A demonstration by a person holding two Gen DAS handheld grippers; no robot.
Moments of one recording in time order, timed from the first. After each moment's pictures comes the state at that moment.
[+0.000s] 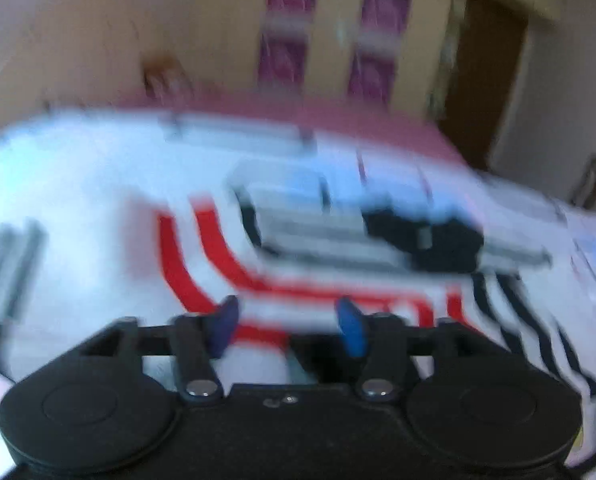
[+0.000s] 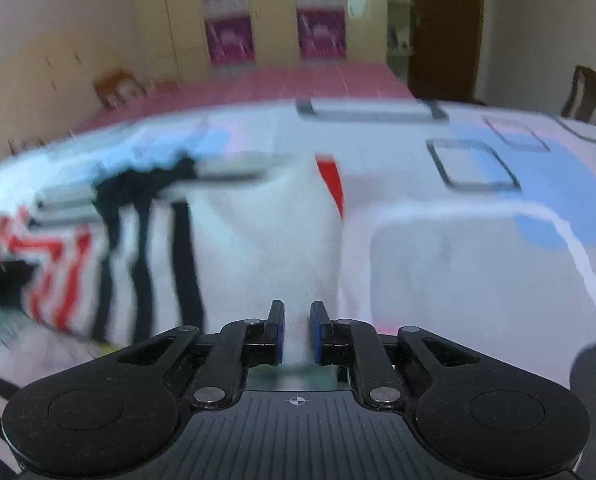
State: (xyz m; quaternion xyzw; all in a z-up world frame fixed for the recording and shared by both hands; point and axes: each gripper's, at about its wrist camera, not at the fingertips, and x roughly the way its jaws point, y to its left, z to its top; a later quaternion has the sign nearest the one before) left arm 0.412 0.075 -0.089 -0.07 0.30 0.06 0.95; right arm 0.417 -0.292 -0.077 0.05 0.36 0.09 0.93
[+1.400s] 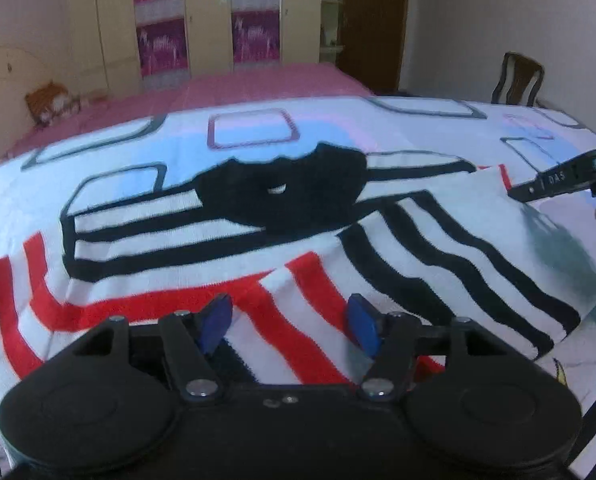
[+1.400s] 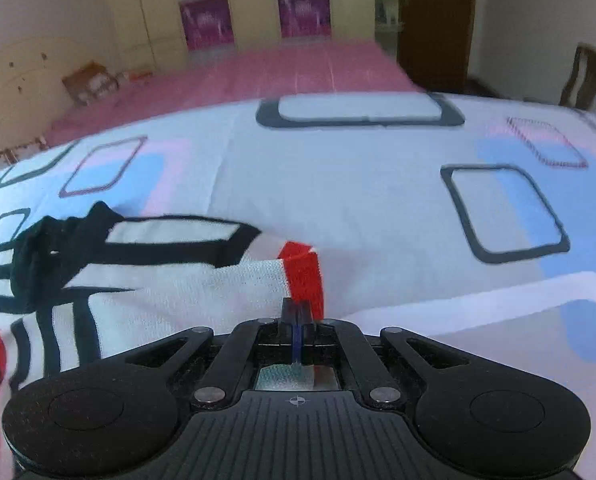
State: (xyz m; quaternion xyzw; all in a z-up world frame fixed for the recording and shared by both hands) left arm 0.467 -0.015 -0.122 0.04 0.37 -0.09 0.92; right arm 0.556 -0.302 -0.109 0.04 0.42 0.07 0.90
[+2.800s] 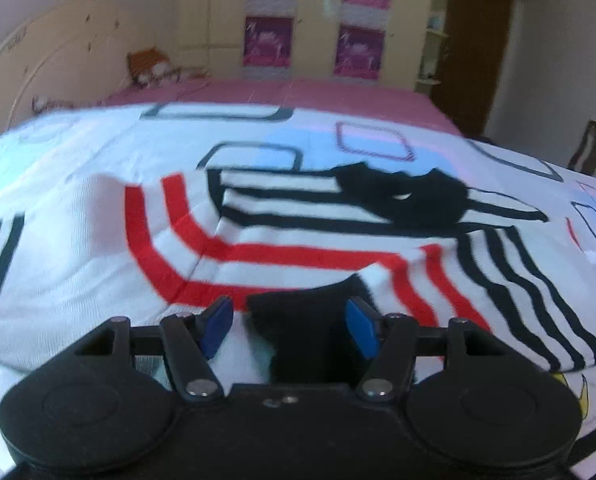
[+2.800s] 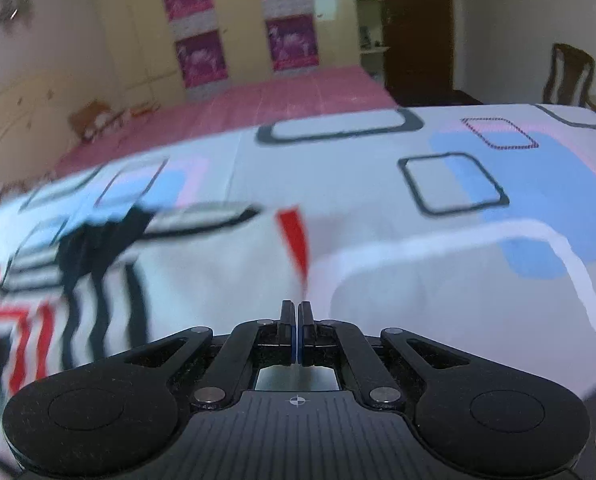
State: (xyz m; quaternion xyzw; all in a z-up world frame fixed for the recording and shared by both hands) left arm 0.431 0.048 -0.117 -0.05 0.37 0.04 0.93; right arm 0.493 -0.331 -0.087 0.11 0.37 0.05 0.92
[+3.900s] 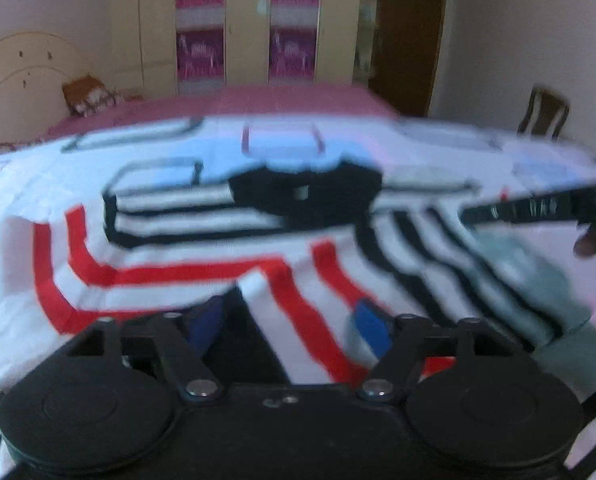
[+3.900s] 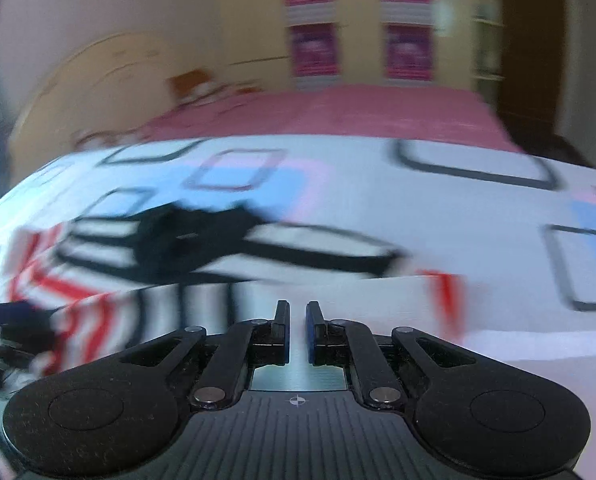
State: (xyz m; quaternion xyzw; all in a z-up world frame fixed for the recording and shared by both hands) left arm 0.445 -0.013 -0.124 0.01 0.36 -0.04 0.93; right arm 0.517 -0.240 -0.092 0.01 0.36 0.24 0.90
